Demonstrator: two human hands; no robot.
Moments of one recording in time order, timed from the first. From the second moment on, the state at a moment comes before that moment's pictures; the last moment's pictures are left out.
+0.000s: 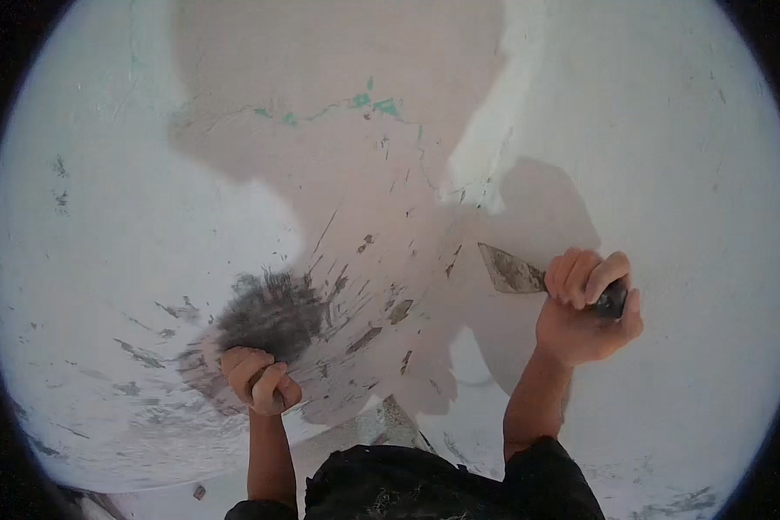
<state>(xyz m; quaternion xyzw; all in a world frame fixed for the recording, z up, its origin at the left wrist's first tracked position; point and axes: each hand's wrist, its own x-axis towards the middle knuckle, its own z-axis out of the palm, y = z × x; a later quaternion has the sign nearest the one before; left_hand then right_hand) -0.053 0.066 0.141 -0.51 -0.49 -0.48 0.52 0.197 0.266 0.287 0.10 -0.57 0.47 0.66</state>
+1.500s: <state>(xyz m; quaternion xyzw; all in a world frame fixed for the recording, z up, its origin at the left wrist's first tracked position) -0.060 0.052 0.131 -0.55 -0.51 -0.44 0.49 0.151 0.300 0.343 0.20 -0.56 0.43 0.68</state>
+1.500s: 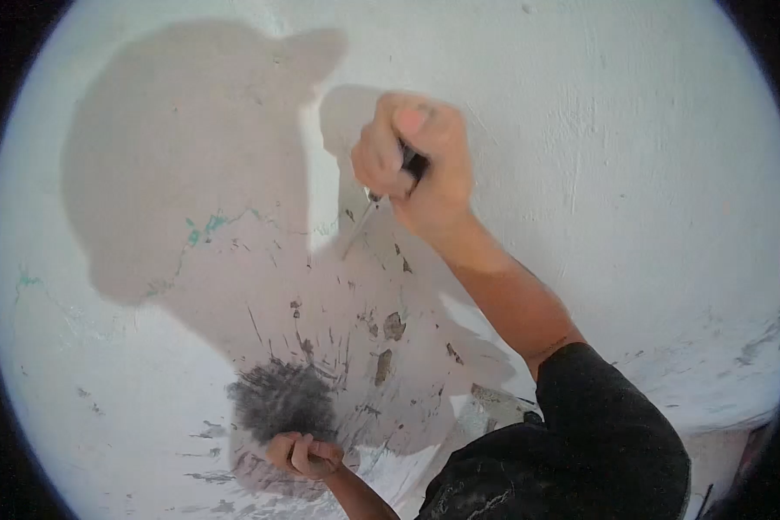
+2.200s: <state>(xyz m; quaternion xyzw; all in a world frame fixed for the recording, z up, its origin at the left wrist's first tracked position) -0.052 0.060 0.140 -0.55 -0.50 -0.45 0.49 0.160 0.304 0.319 0.21 -0.60 0.48 0.60</state>
